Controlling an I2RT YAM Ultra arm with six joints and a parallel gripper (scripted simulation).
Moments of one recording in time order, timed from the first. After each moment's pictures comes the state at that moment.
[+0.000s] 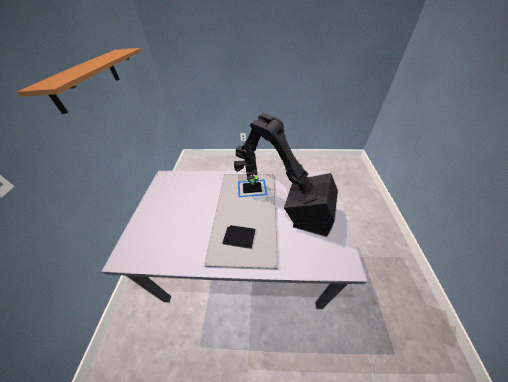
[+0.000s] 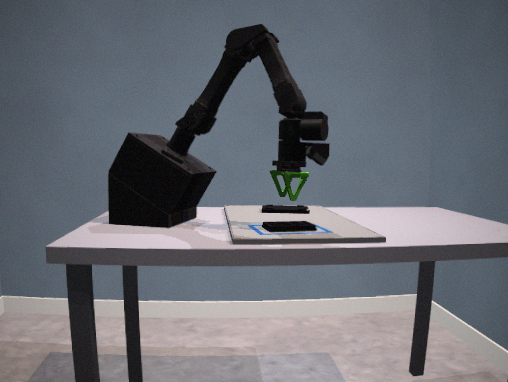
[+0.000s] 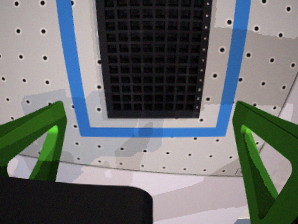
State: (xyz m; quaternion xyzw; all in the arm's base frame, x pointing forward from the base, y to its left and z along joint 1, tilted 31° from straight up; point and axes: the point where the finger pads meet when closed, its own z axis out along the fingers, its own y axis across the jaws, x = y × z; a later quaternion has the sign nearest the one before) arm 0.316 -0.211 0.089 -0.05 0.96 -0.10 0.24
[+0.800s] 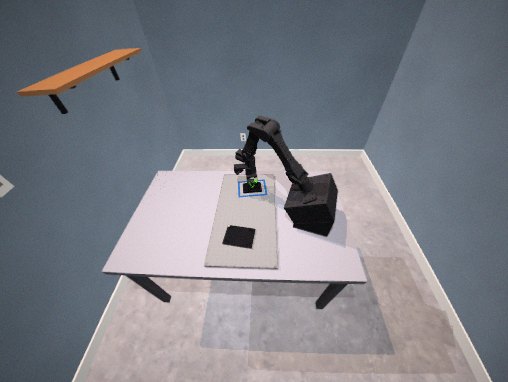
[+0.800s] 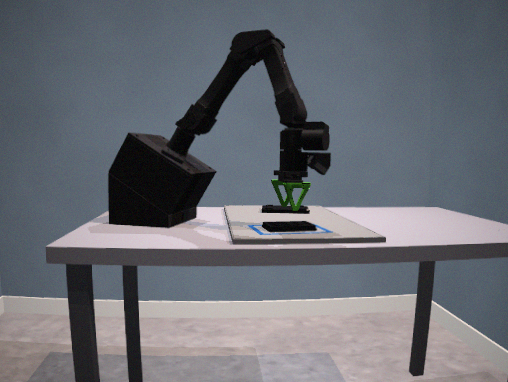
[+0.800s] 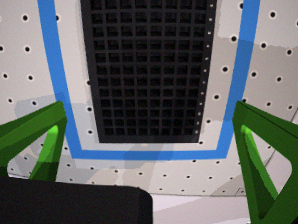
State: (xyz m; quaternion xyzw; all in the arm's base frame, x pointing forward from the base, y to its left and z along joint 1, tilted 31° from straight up) arm 0.333 -0.218 0.069 -0.05 0.96 -0.10 0.24
